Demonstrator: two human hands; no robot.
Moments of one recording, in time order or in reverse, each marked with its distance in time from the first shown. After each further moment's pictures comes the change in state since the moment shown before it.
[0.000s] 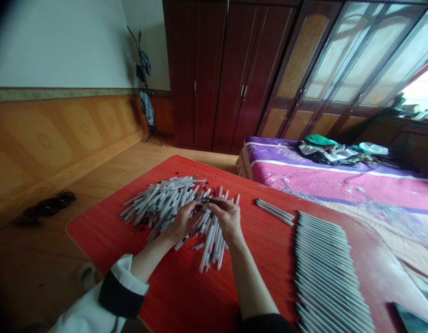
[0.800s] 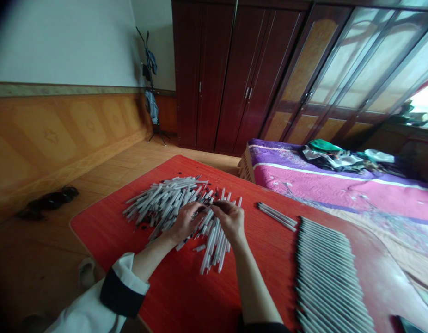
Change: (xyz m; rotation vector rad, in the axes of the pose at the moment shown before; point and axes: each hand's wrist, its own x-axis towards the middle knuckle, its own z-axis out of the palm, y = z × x) left_hand -0.001 -0.002 -0.001 0.088 0.021 0.051; right_hand 0.003 0.001 -0.005 -0.124 -0.008 -0.003
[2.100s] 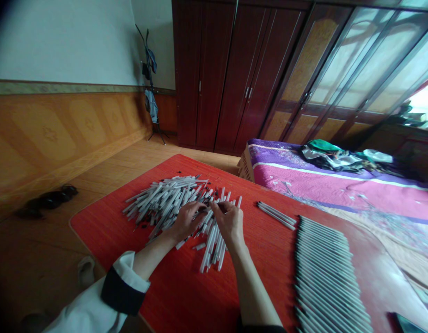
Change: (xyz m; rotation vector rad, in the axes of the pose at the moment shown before) left_hand 0.001 0.003 -0.001 0.025 -0.018 0.018; right_hand -0.007 -0.010 0.000 -0.589 0.050 -0.147
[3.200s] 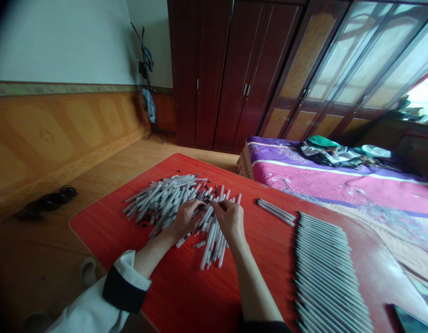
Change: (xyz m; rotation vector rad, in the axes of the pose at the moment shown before) left_hand 0.000 -0.001 -0.001 0.012 -0.002 -0.015; right_hand 0.001 0.004 0.000 0.007 -0.018 0.050
